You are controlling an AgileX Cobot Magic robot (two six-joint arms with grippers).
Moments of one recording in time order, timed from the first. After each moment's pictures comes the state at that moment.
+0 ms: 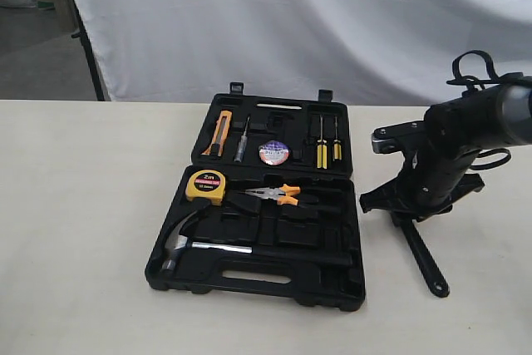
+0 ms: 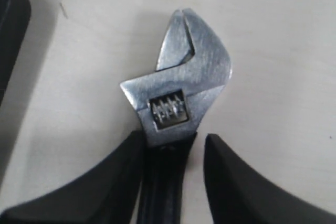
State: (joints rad) left arm 0.13 0.00 -0.01 0.02 0.10 -0.31; right arm 0.35 2.07 -1.23 -0.20 0.54 0.14
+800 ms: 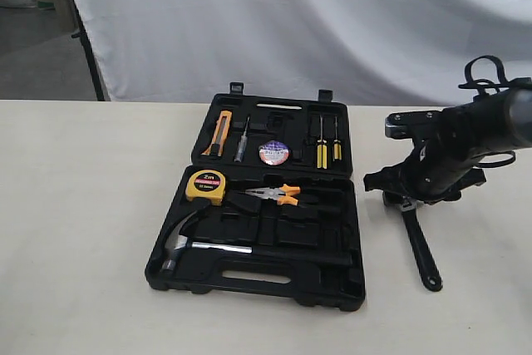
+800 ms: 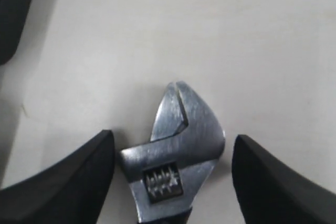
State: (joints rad) left arm 0.13 0.00 -0.01 0.02 0.10 -0.31; right arm 0.29 2.12 -1.25 -0.19 0.36 0.21
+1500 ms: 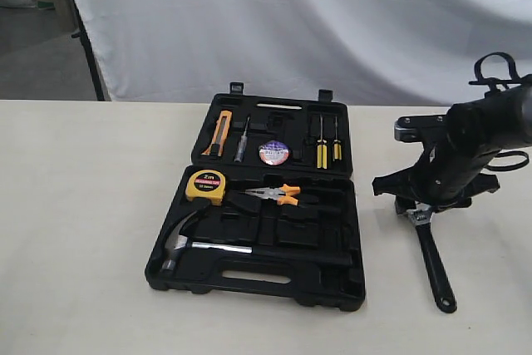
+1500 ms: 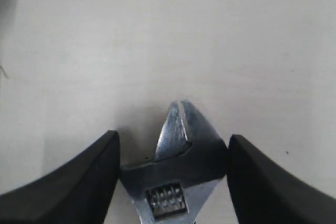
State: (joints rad) left arm 0.13 0.00 -0.01 0.02 0.10 -0.31; right arm 0.28 2.07 -1.23 -0.17 0.44 0.22
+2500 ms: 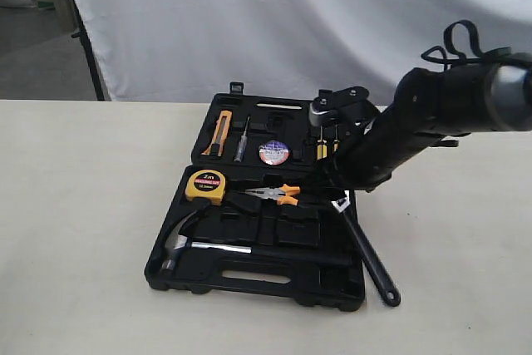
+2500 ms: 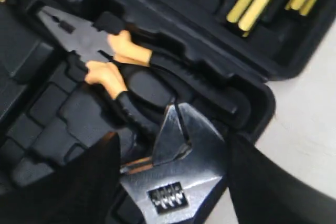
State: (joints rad) left arm 0.13 0.00 -0.01 0.02 0.10 -0.31; right arm 0.49 1.95 -1.24 0.27 0.46 -0.38
